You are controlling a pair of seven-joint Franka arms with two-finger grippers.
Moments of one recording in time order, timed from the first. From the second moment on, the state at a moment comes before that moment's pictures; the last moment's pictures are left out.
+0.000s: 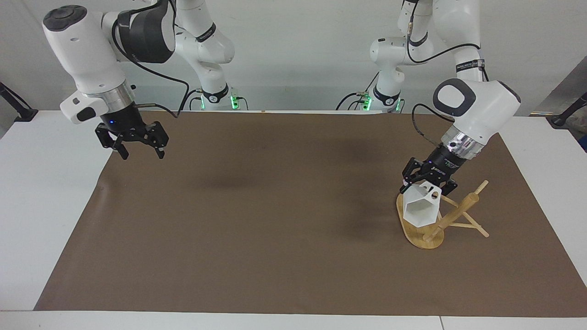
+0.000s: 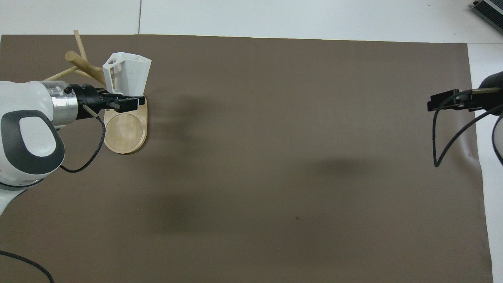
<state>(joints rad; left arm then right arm) -0.08 0.12 -0.05 -1.98 -0.67 2.40 -2.50 -0.12 0.08 0.04 -1.61 0.01 1.77 -0.07</state>
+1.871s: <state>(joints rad) -0.05 0.14 -0.05 -1.97 -0.60 2.38 -2.71 0.02 0.08 -0.11 -1.54 0.01 1.68 -0.03</state>
